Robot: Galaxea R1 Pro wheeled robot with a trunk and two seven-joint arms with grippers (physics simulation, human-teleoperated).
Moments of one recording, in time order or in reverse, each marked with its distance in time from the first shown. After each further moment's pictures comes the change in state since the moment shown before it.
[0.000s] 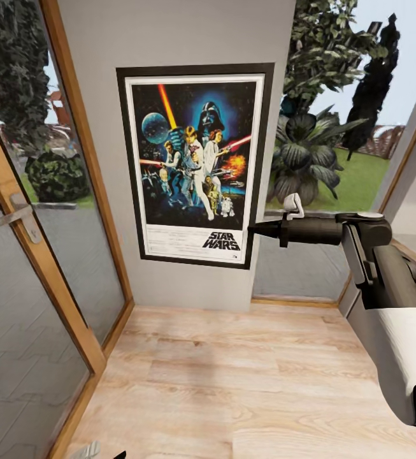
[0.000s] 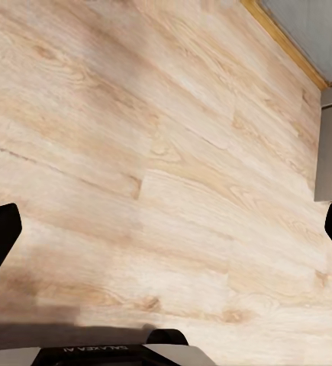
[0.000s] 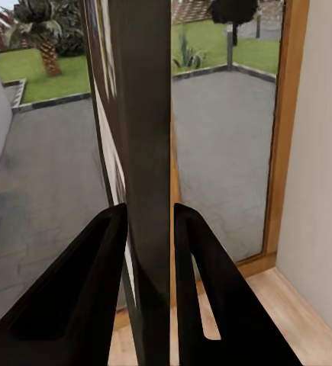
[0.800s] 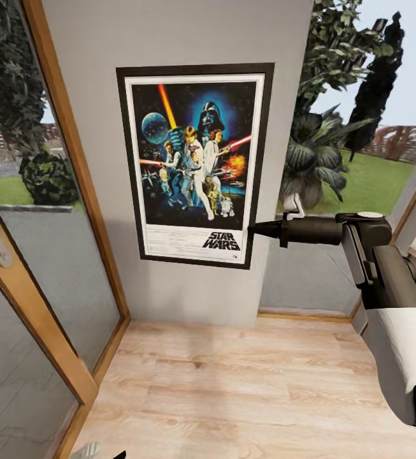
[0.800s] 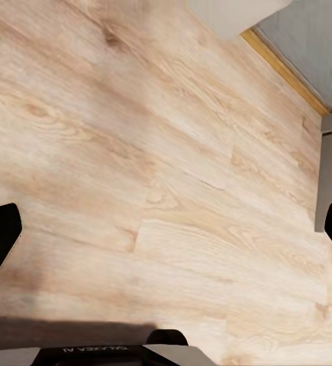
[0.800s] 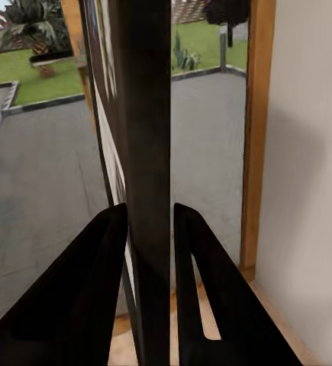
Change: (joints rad) left arm 0.000 0.000 0.001 0.000 0.000 0.000 0.000; right arm 0.000 0.000 0.000 0.000 0.000 0.000 0.001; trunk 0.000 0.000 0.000
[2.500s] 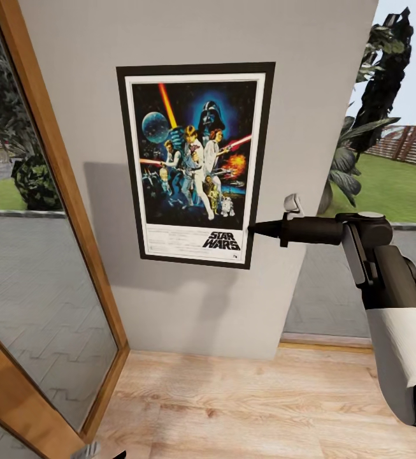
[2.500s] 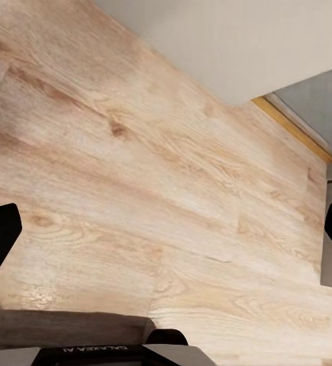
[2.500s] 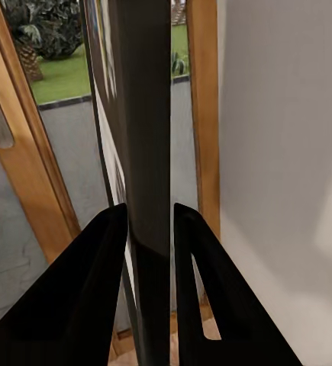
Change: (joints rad) left arm 0.000 0.000 -0.001 0.000 0.000 0.000 -0.001; right arm 0.000 0.000 -0.002 -0.002 0.000 0.001 0.000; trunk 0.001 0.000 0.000
